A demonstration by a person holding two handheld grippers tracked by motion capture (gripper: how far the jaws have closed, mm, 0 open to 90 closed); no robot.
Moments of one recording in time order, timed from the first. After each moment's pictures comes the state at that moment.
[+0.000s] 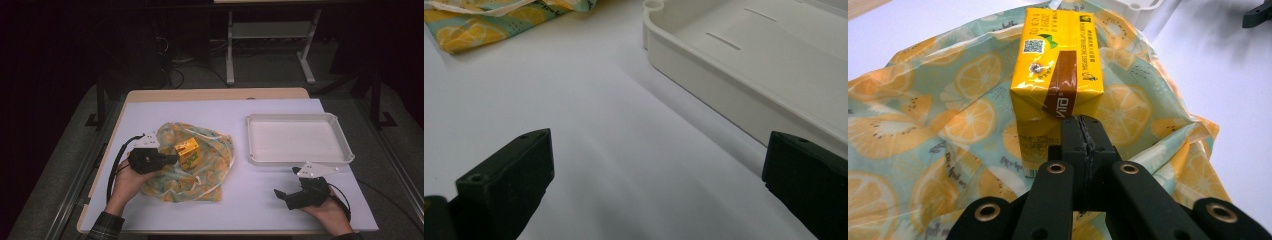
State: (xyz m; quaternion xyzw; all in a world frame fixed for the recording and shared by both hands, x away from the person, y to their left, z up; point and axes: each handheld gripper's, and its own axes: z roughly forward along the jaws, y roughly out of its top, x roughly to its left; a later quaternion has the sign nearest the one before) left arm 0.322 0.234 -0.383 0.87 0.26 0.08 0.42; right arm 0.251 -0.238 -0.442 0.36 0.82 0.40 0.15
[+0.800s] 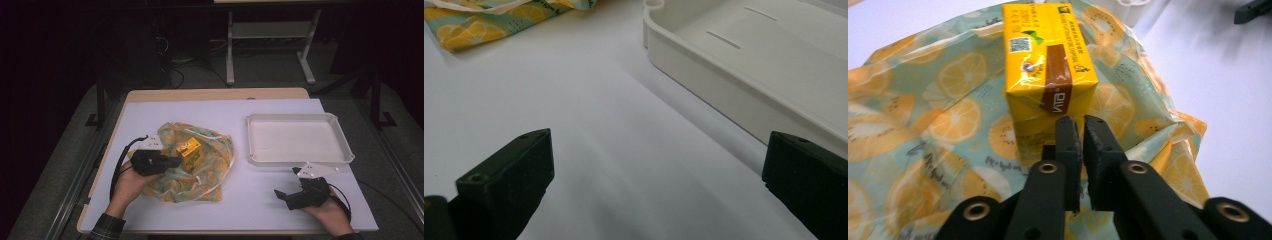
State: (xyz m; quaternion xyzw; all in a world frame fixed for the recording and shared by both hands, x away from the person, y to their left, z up) left arm 0.315 0.227 -0.379 0.87 0.26 0.07 0.41; right arm 0.250 -0.238 -0.443 0.36 0.83 0.40 0.15
